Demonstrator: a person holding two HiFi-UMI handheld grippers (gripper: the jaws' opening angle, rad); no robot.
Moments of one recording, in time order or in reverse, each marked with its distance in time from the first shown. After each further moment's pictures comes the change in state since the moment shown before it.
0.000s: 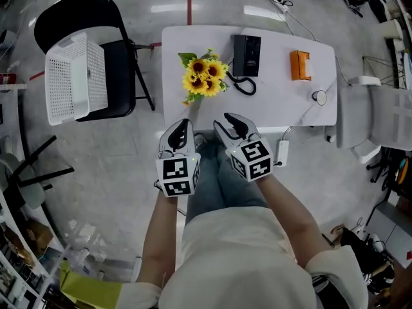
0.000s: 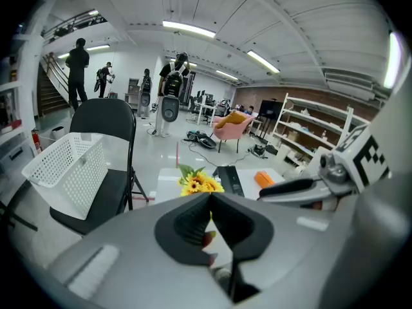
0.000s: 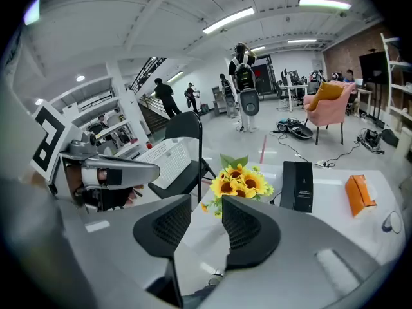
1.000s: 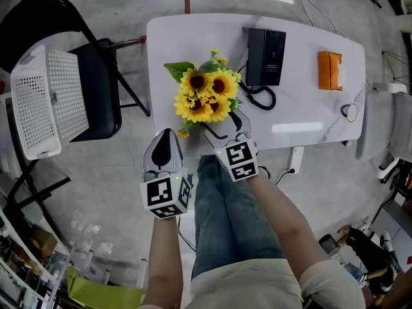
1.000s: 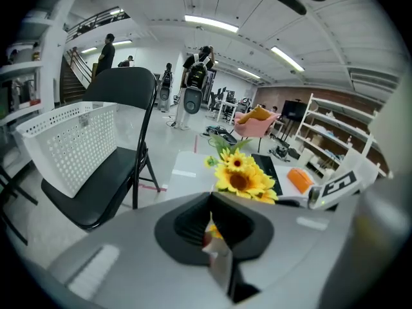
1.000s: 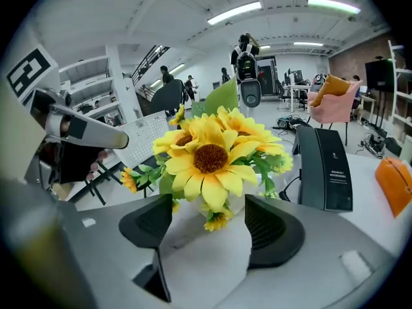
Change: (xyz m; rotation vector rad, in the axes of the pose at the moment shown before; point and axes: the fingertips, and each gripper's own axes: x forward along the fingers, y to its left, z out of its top) left arm 0.124 0.081 -0.062 -0.127 0.007 0.143; right arm 0.184 -0.084 -0.080 -0.070 0.014 -0.051
